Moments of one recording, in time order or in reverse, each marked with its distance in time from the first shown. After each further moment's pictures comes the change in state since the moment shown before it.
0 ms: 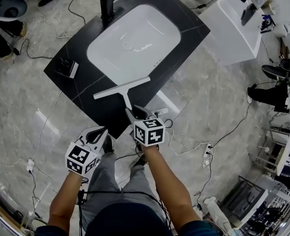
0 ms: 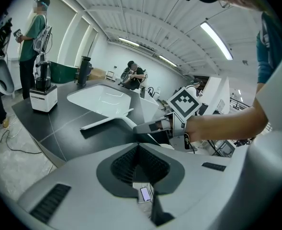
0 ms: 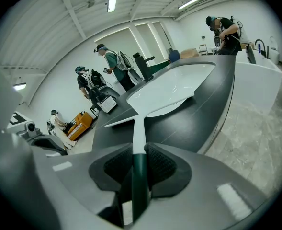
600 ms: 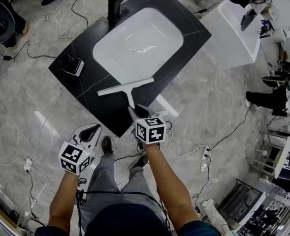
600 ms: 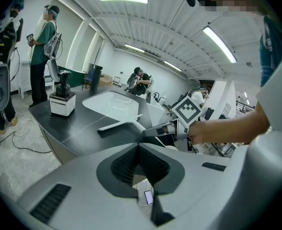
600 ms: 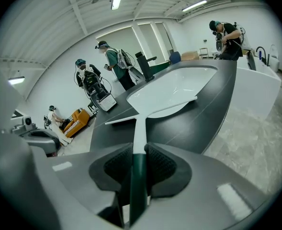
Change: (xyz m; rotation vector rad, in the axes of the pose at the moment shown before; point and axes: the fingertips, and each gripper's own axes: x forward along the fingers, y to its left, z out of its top) left arm -0.038 0.026 0.003 -0.034 -0.070 0.067; right arm 0.002 0.006 0.003 -0.043 0.001 -0.043
